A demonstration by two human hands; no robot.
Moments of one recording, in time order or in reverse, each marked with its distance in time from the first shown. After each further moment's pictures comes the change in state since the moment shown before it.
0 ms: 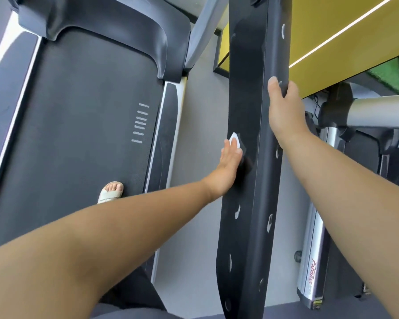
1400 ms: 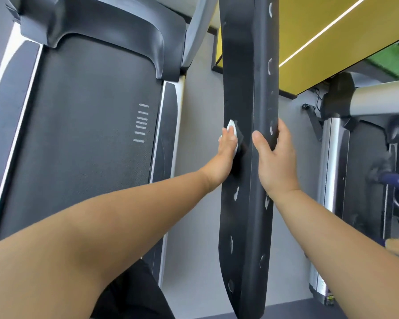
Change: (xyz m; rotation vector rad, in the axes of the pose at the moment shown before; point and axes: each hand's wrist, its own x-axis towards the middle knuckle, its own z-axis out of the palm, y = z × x) left_hand -0.012 -0.002 0.014 -0.002 0.124 0.050; right_hand -0.098 0.083 0.000 0.113 0.029 -0.152
